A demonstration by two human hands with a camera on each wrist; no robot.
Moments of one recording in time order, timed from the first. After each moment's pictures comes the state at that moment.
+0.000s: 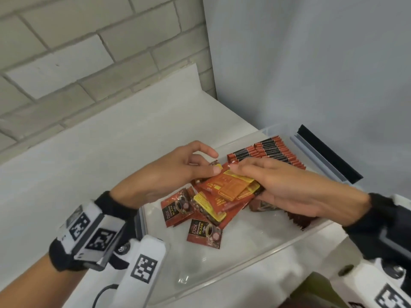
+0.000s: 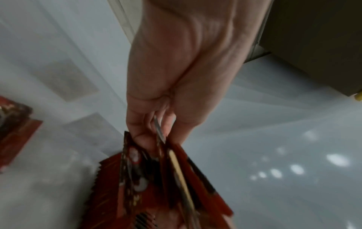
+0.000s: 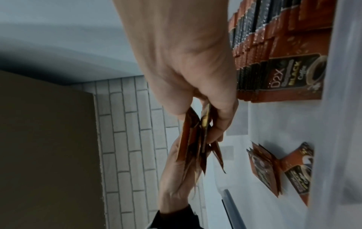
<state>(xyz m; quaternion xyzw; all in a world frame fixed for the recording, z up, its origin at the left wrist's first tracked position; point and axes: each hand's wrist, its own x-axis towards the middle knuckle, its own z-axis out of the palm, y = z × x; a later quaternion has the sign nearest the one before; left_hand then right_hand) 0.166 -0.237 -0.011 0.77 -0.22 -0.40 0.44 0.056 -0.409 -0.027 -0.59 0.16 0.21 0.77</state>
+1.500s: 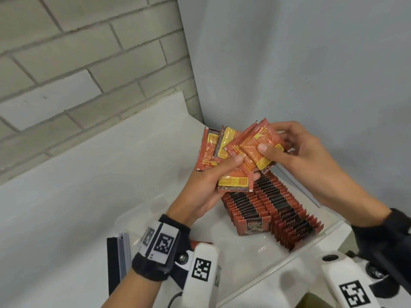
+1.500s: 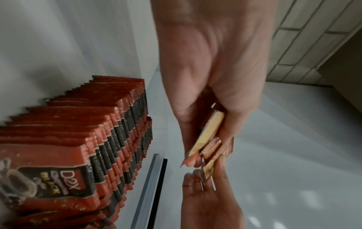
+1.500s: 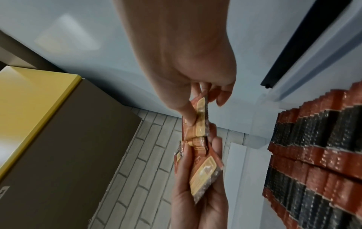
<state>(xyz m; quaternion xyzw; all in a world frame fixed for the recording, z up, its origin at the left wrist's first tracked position) 0.144 -0.318 -0.036 0.50 -0.19 -0.40 0.74 0.055 -0.473 -0.019 -0.74 0.17 -0.19 0.62</state>
